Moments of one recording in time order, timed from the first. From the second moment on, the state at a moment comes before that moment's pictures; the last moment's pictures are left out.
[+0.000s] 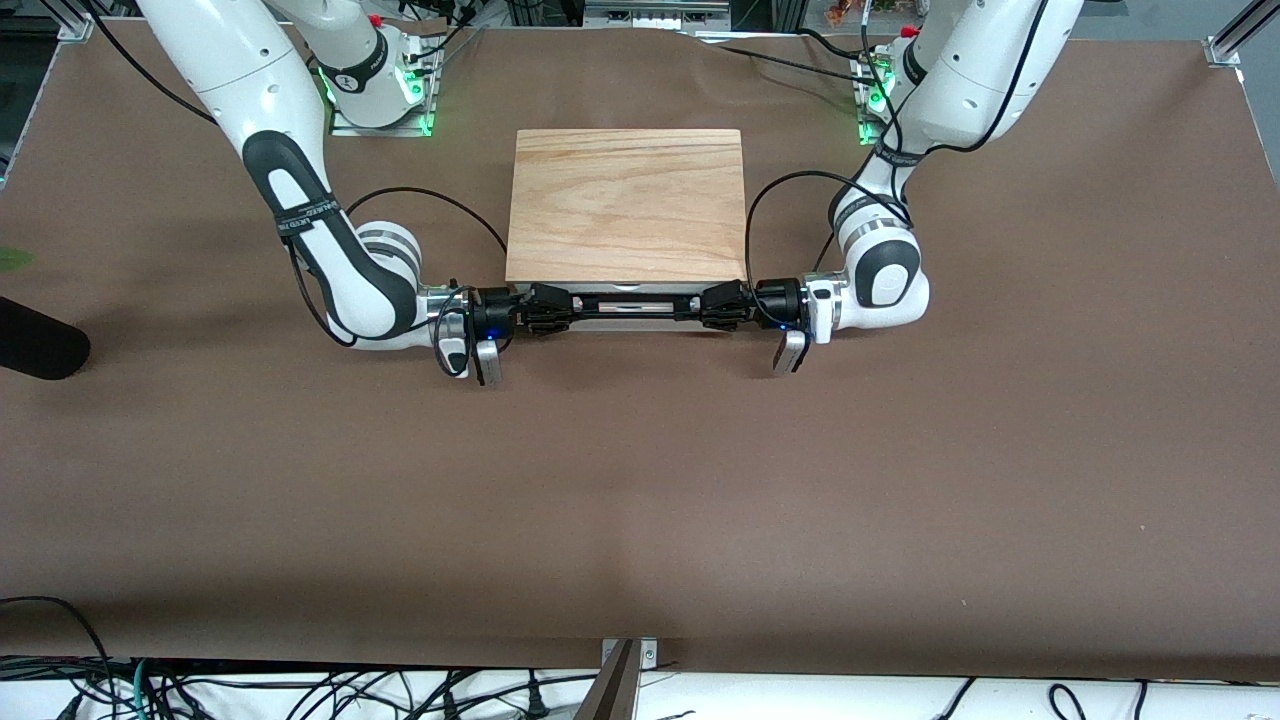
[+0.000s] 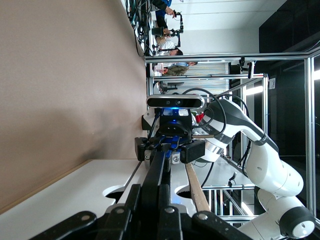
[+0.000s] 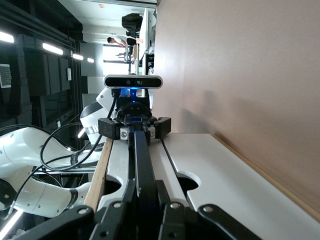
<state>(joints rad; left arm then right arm) -0.34 0.60 -0.06 -2.10 -1.97 1.82 1.21 0.15 0.62 0.25 -1.96 1.58 1.95 -1.03</state>
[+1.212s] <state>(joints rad) -0.33 0.63 -0.06 -2.07 -2.00 1.79 1.20 0.15 0.65 0.24 -1.90 1.55 1.95 -0.98</state>
